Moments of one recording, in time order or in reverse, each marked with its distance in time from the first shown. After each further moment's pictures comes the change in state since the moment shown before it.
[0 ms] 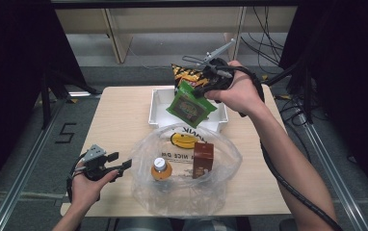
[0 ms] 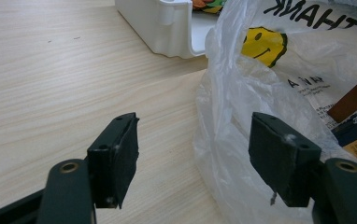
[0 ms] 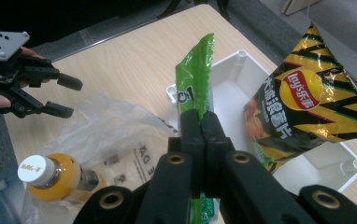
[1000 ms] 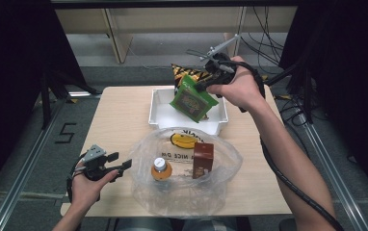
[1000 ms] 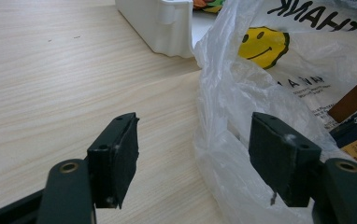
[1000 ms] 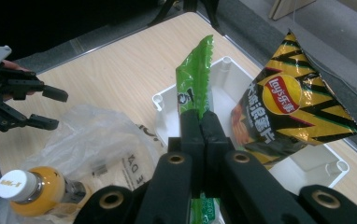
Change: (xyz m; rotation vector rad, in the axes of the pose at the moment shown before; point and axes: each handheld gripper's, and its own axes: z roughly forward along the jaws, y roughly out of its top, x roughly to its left) left arm 0.001 -0.001 0.000 0.001 -0.006 -0.004; right arm -0.015 0.003 0.001 -0.030 -0.032 0.015
